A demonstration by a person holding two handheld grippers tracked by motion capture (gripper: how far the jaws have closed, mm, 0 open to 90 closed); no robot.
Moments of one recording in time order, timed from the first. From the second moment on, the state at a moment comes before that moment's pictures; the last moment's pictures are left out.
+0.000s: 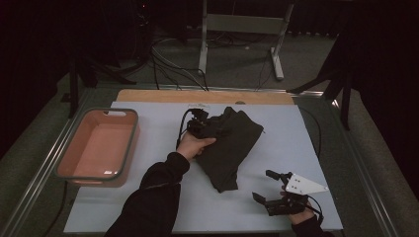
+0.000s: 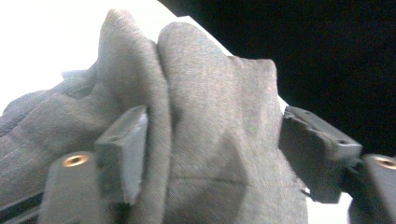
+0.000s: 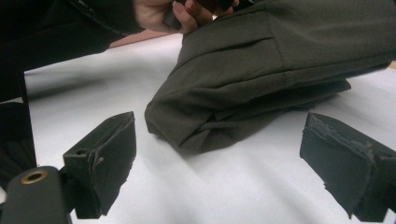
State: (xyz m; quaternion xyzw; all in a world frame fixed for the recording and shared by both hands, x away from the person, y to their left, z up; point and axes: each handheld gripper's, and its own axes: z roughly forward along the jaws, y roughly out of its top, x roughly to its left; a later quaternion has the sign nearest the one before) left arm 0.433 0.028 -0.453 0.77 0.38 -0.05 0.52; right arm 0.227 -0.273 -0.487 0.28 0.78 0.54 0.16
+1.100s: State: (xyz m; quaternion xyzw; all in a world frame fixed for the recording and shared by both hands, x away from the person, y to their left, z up) left arm 0.407 0.050 -0.394 0.83 0.30 0.06 0.47; right arm 0.228 -0.274 -0.487 0.28 0.78 0.54 0.16
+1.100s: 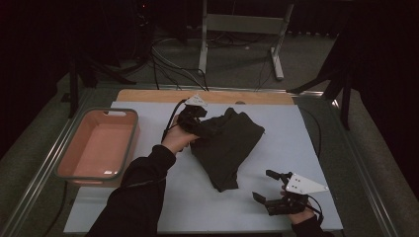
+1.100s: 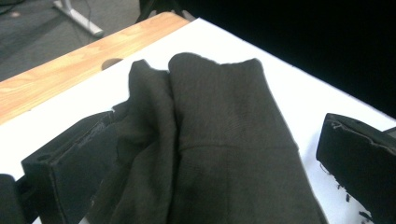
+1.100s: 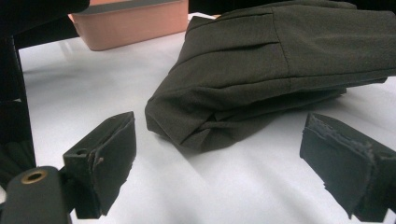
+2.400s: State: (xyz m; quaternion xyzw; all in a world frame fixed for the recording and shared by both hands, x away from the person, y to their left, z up) left arm 0.375 0.103 -0.381 0.81 0.33 0.13 0.46; right arm 0.226 -0.270 -0.485 0.27 0.78 0.54 0.17
